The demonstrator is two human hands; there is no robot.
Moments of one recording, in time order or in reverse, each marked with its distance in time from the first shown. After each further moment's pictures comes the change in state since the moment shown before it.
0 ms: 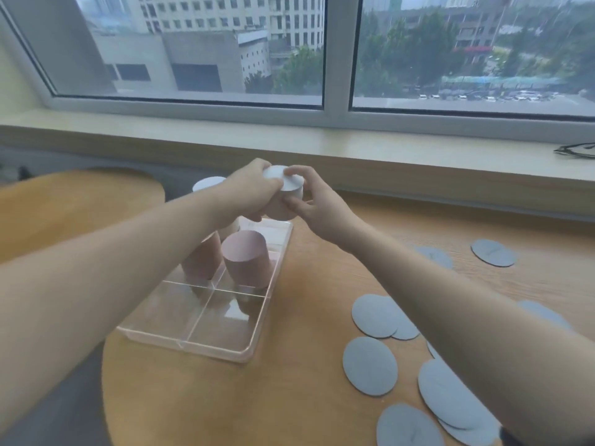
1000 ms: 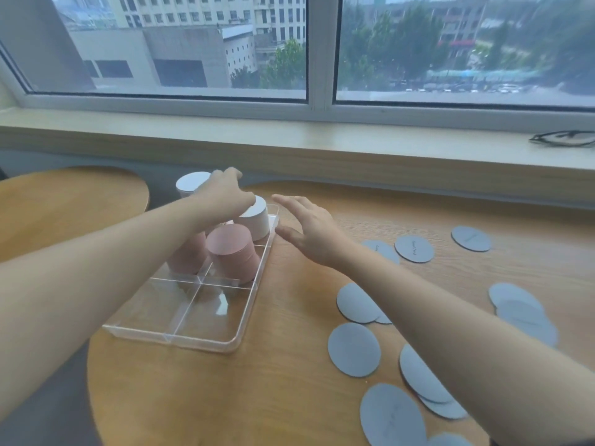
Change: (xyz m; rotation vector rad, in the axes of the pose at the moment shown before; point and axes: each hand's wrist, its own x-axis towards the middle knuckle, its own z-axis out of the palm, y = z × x) left_hand 0.009 -0.027 0.005 0.349 0.084 -0.038; right_hand -0.024 0.045 0.011 -0.460 -0.081 -0.116
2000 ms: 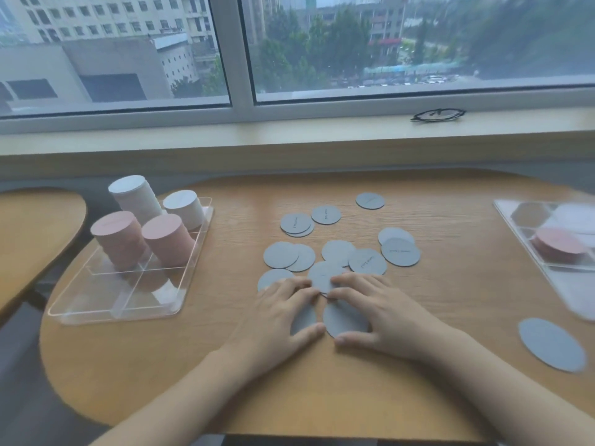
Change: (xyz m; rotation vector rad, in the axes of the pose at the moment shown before) left_hand -0.208 0.045 0.184 0.029 -0.095 0.844; right_hand -0.305 0.031 -0.070 -0.359 -0.166 0.054
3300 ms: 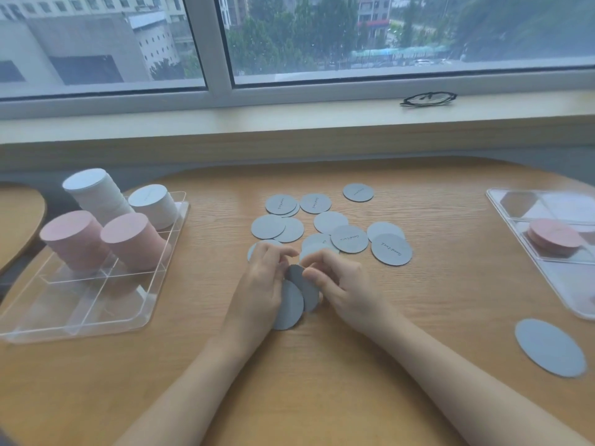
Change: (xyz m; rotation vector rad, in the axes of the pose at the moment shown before) left_hand 0.051 0.001 0.002 -0.422 0.439 -0.096; right_hand 0.051 -0.015 0.002 0.823 0.386 0.185
